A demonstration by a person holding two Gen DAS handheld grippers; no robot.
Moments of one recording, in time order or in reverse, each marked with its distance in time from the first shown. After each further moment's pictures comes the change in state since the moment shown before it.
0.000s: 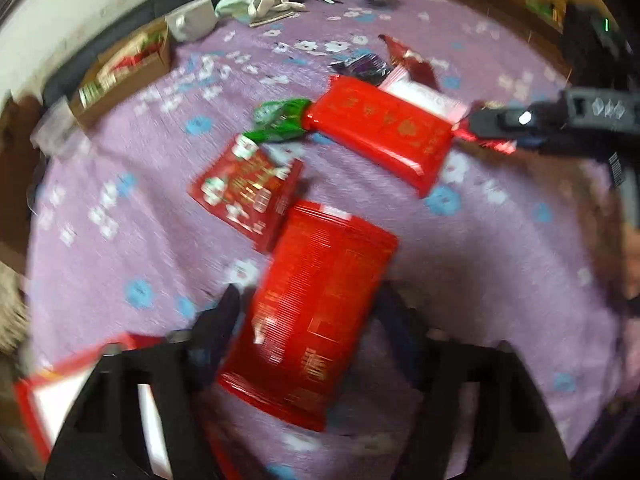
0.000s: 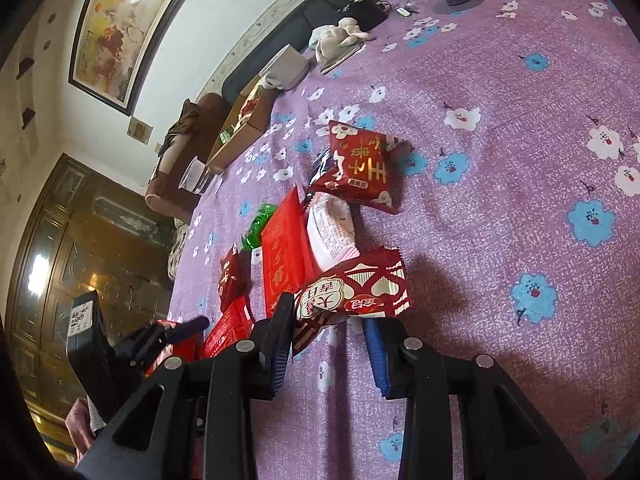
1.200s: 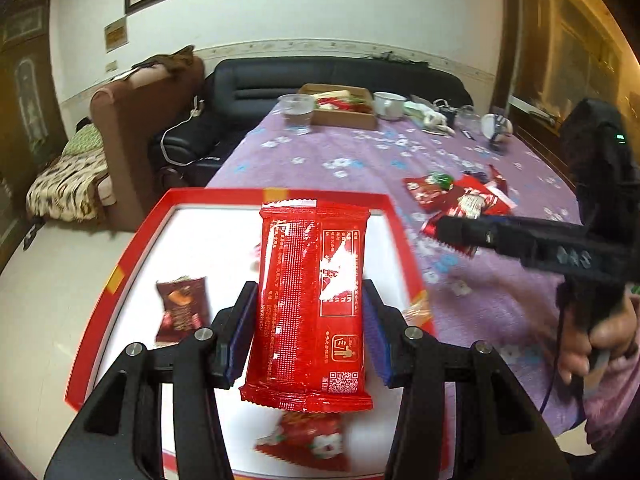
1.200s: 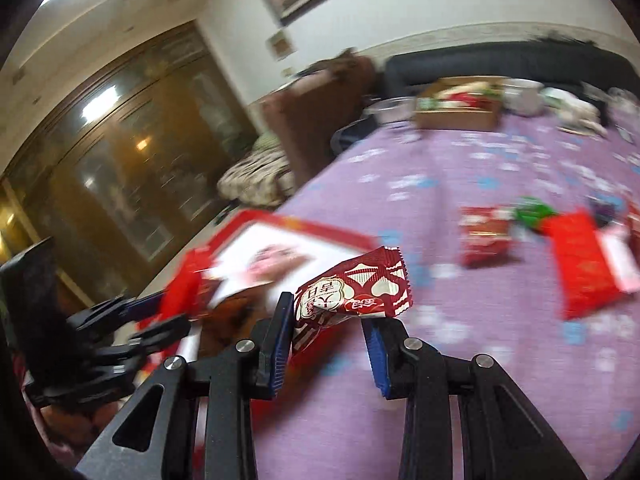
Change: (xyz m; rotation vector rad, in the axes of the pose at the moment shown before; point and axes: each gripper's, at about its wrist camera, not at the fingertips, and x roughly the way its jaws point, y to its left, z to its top) left arm -0.142 0.066 -0.188 -0.488 -0.395 0.262; right arm 0.043 0.208 -0.129 -0.655 0.026 0.156
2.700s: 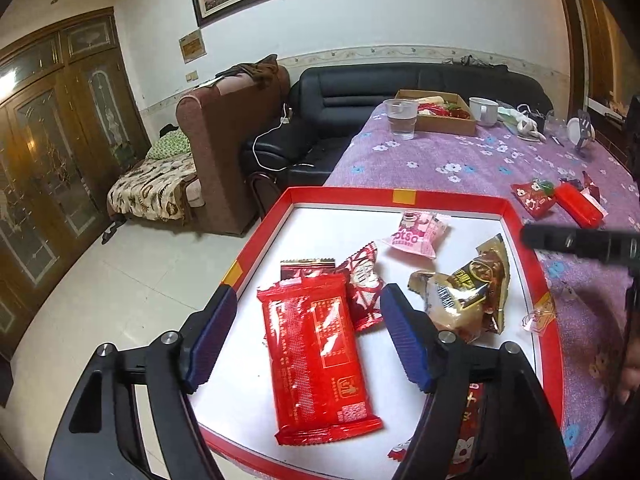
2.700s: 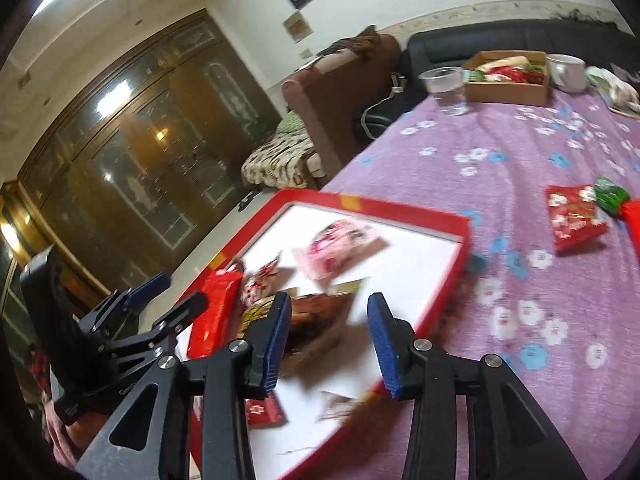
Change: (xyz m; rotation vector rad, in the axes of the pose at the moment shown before) left arm 0.000 0.037 -0.011 -0.013 -0.045 0.330; right arm 0.041 0.021 0.001 0.062 0.047 0.060
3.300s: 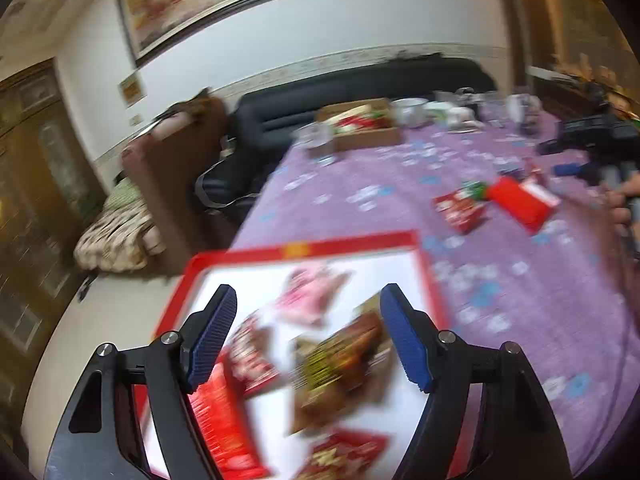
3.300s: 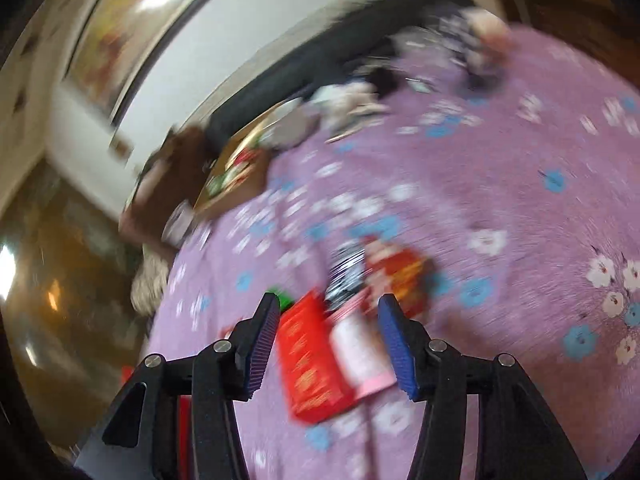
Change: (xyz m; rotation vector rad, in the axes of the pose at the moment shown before) left arm -0.018 -0.090 0.045 0.196 -0.062 -0.148; right arm -0.140 -0.246 0.047 0.568 -0.225 -0.377
